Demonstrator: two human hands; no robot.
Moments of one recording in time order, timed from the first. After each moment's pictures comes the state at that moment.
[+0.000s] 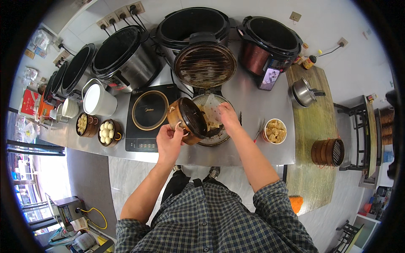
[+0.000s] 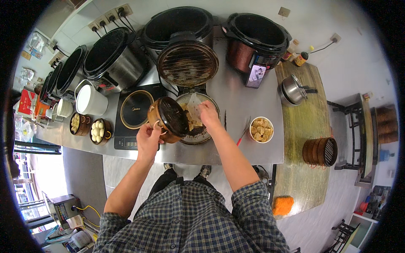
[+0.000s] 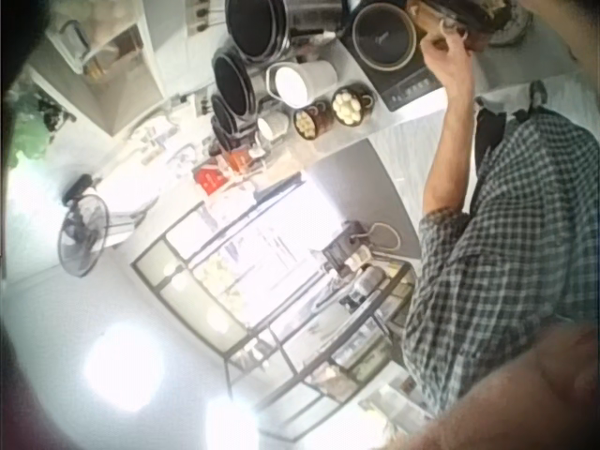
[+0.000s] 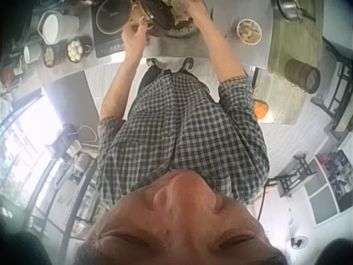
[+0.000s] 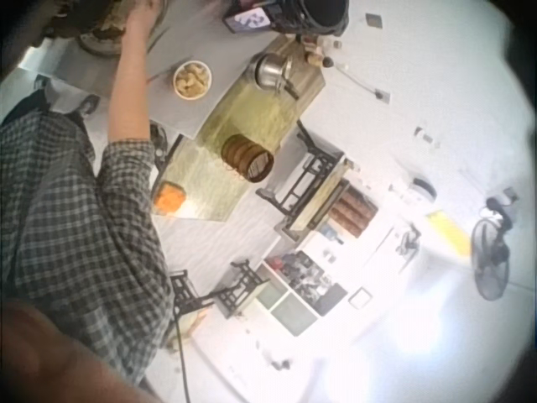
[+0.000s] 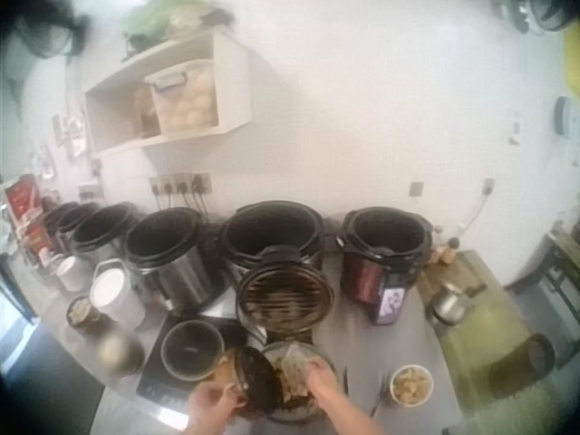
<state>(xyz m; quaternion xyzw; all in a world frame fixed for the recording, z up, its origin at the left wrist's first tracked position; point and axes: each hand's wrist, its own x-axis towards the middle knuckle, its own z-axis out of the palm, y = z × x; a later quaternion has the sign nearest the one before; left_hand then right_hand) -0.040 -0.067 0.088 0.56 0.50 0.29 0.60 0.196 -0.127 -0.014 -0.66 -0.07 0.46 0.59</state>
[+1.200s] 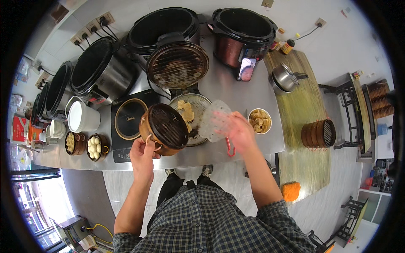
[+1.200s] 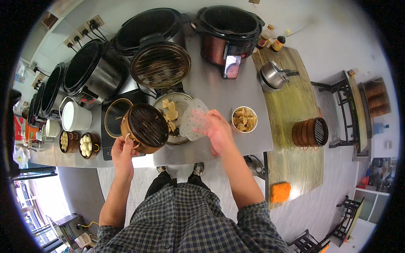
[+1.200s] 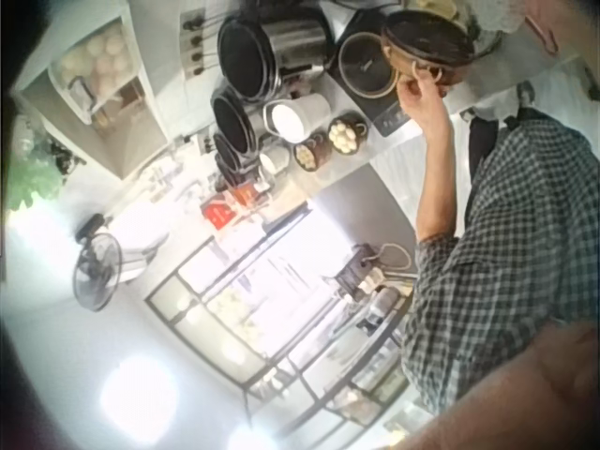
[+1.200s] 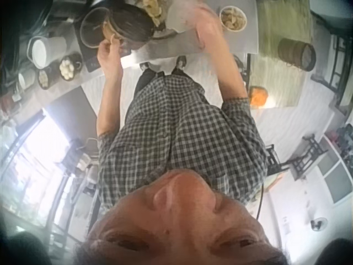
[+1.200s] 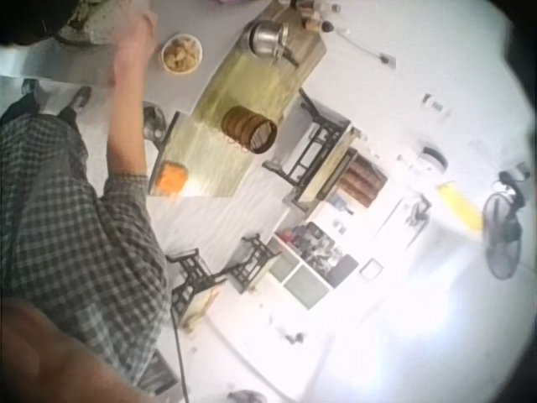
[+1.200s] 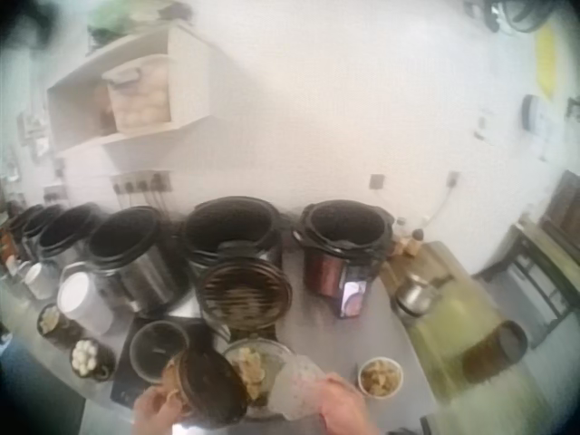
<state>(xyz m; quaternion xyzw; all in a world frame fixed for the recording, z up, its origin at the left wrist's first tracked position) -0.071 -0.071 0.119 0.54 0.46 0.29 0.64 0.199 -0.260 0.071 -0.41 -0.06 0.47 0.78</state>
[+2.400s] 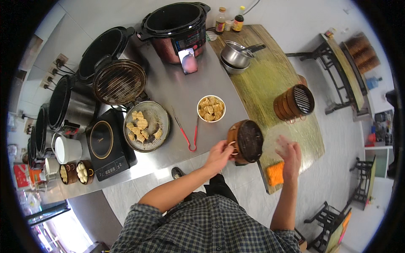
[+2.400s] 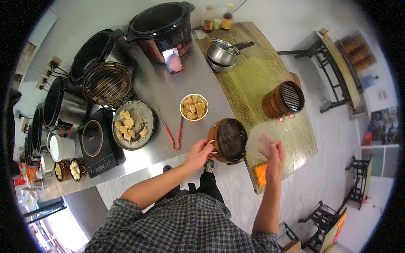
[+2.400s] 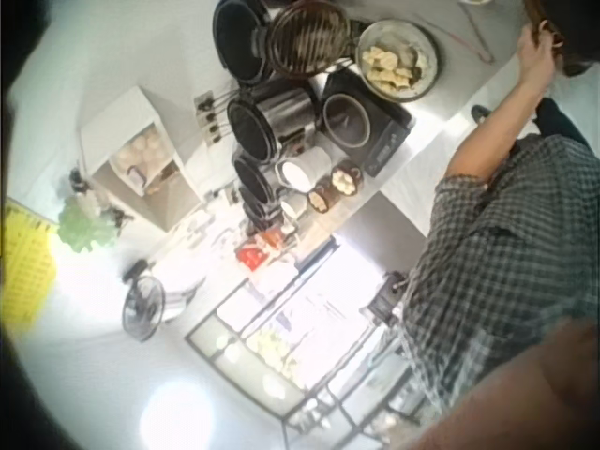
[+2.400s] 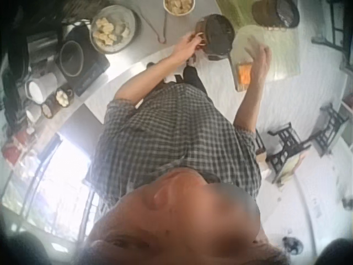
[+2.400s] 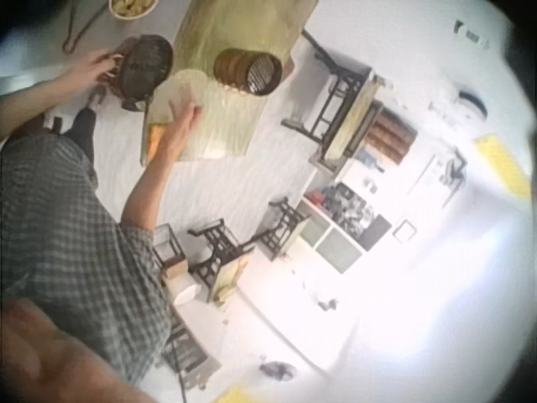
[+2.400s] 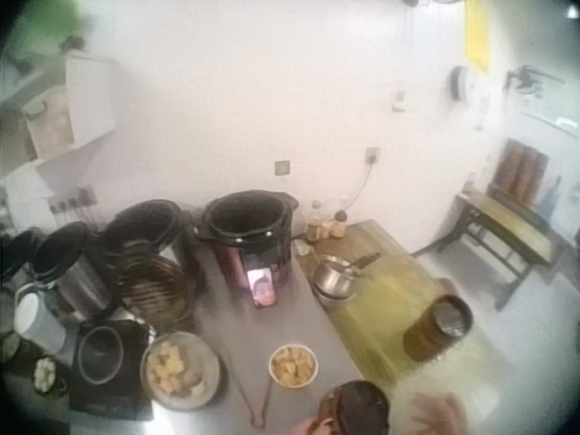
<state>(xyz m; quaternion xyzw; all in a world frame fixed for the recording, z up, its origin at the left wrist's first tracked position) 0.142 -0.370 0.012 0.52 0.25 -0.11 0.81 0.232 -0.633 0.094 -0.70 0.07 0.10 0.71</state>
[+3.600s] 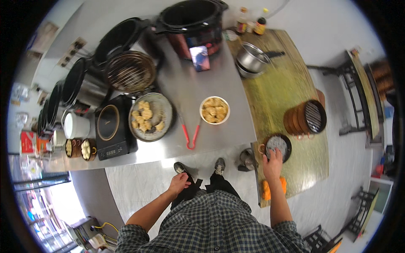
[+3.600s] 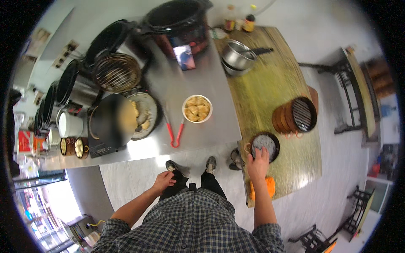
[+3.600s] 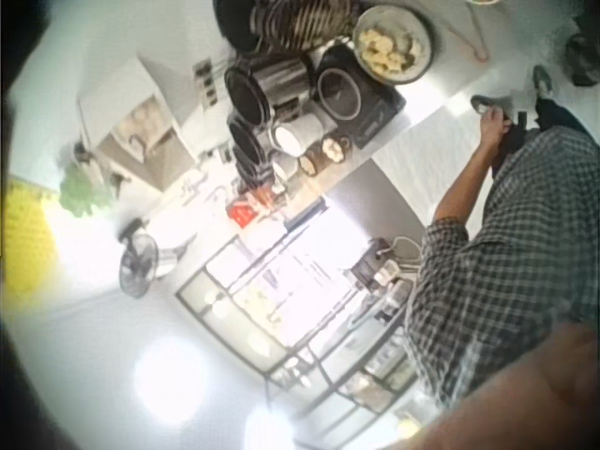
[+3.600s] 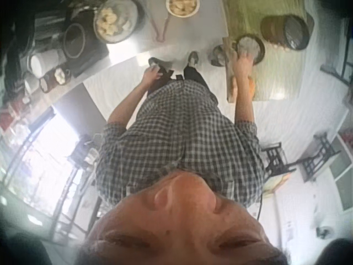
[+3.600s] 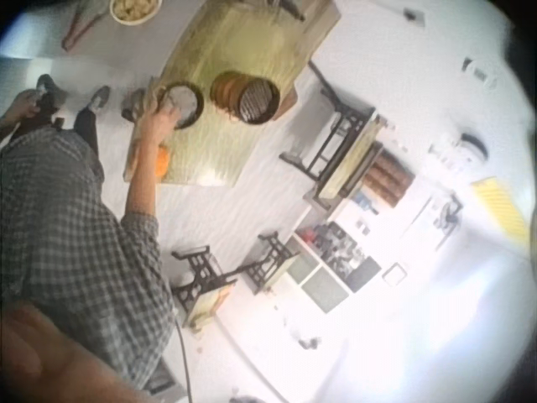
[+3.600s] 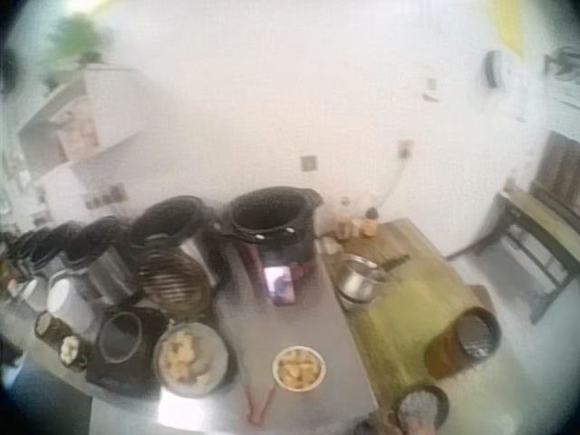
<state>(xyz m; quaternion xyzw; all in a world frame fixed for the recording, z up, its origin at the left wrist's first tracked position) -0.064 -0.335 -0.111 0.51 0.53 -0.17 0.65 0.276 -0.663 -0.061 -0.96 -0.18 0.04 0.18</state>
